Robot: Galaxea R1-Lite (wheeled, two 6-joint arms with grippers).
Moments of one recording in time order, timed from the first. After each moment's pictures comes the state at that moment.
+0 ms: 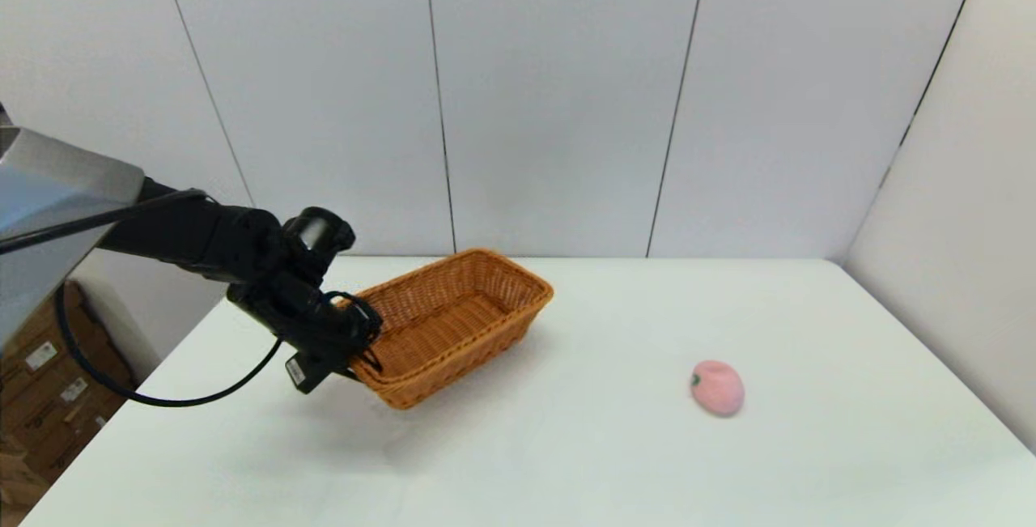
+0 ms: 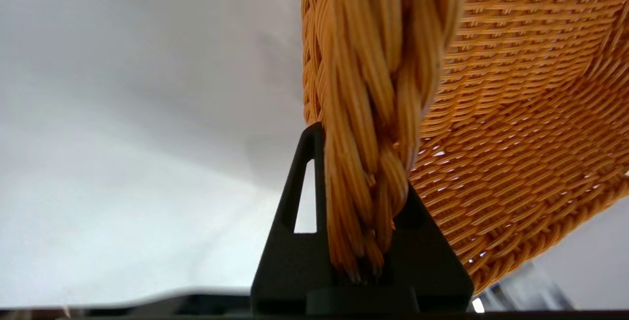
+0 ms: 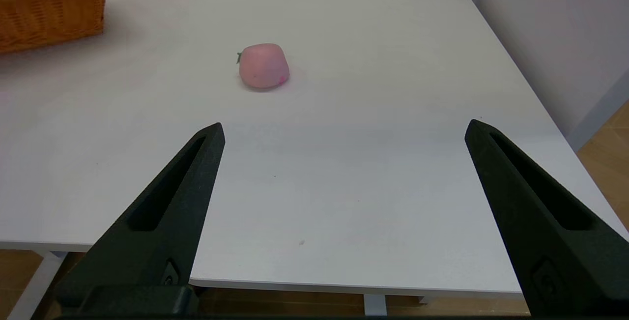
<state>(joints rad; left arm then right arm) -0.20 2.09 -1.32 0.49 -0.31 -1.00 0.00 0.01 -0.08 0.20 0.00 -0.02</state>
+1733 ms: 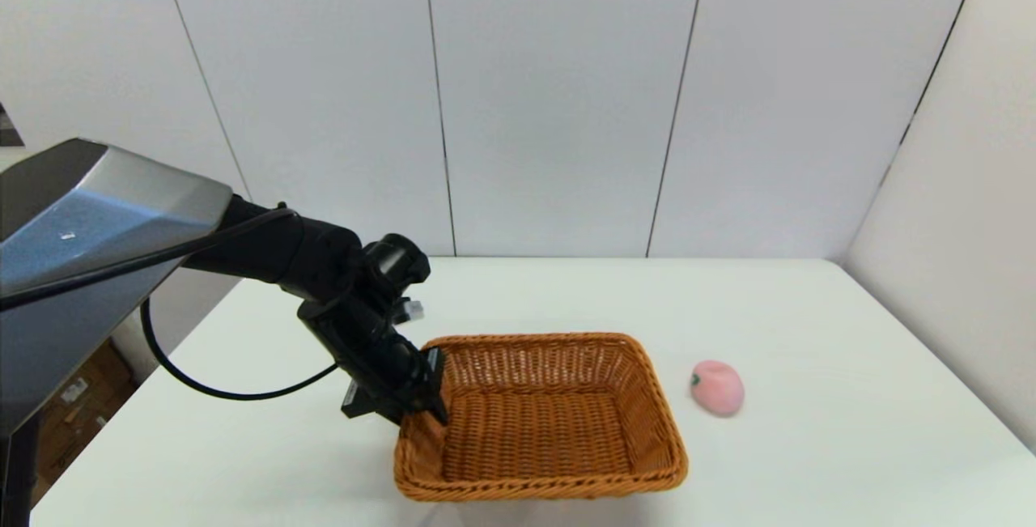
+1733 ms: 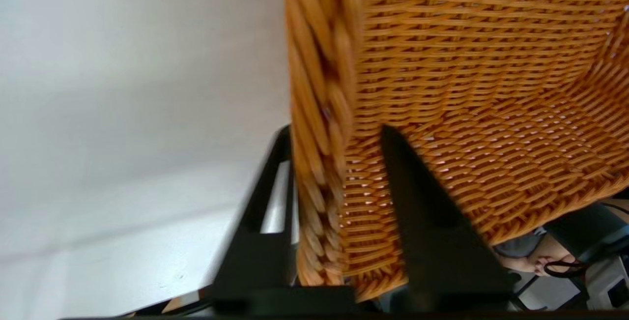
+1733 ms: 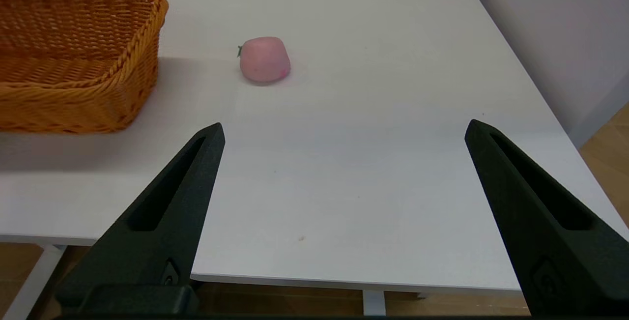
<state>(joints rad) -0.42 2.15 -1.36 0.62 -0.36 -0.49 0.00 0.03 -0.08 0.20 0.00 -0.03</state>
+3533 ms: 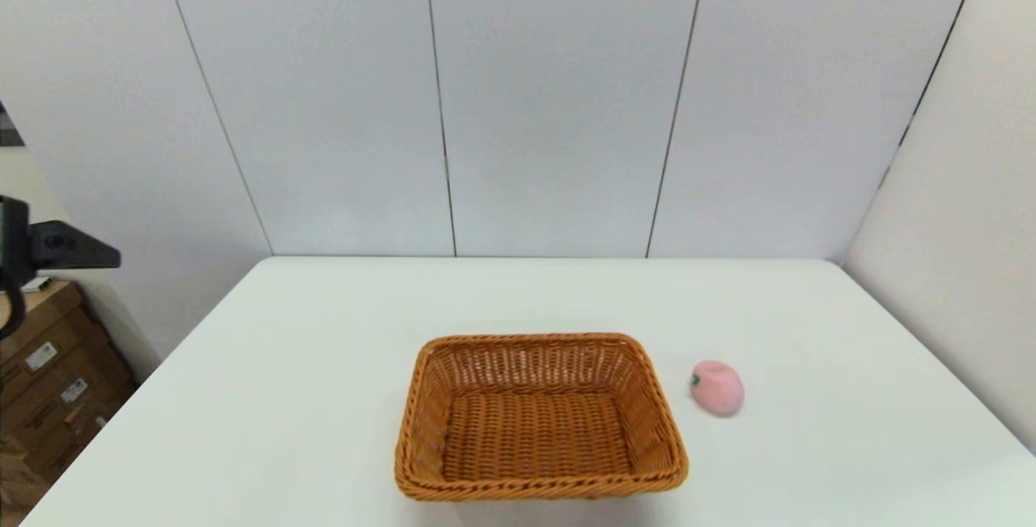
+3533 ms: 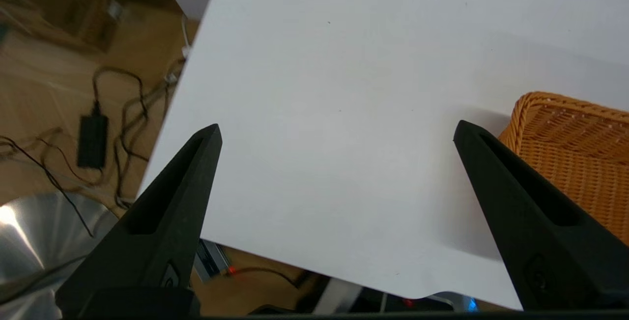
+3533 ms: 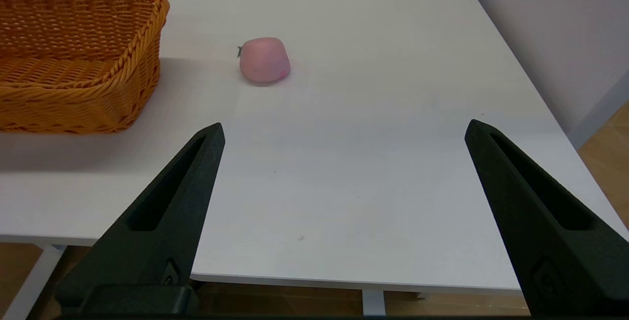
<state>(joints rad) 0.04 1.25 -1.32 0.80 0.13 -0.21 0.00 0.02 -0.08 0.20 0.00 -0.03</state>
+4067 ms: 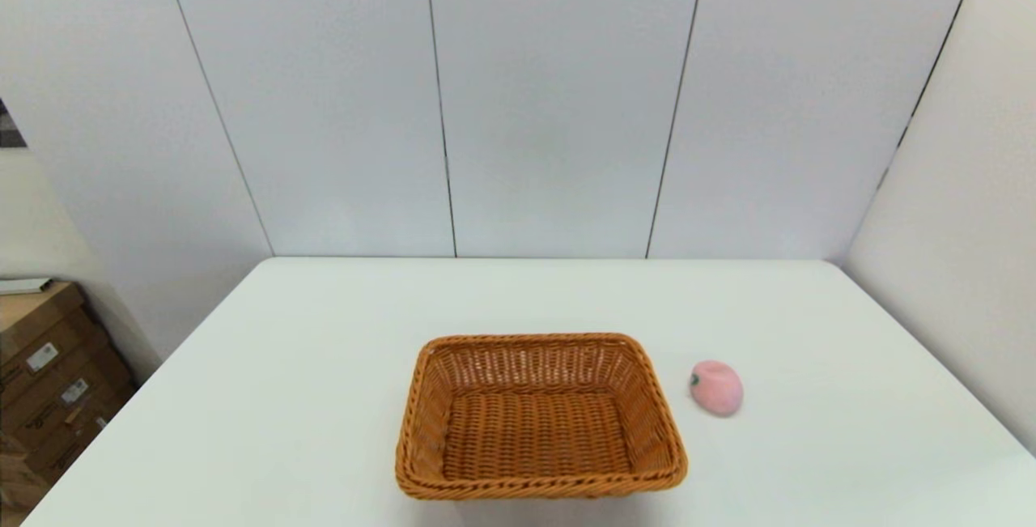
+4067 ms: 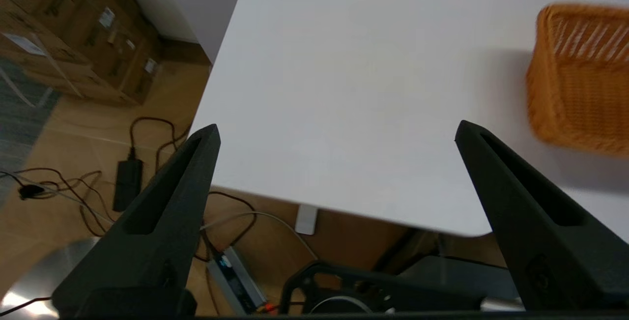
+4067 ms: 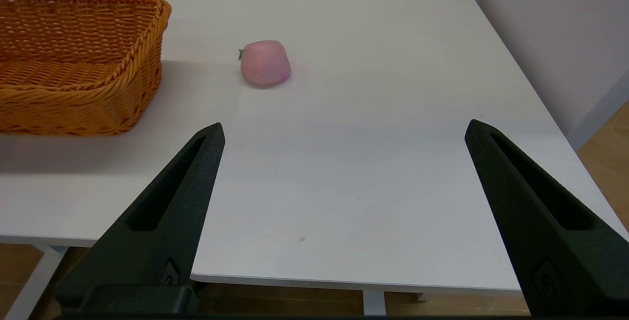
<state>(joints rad) 0.01 0.63 -0.89 0.79 0.16 -0.07 0.00 0.02 -0.08 0.20 0.00 -0.03</state>
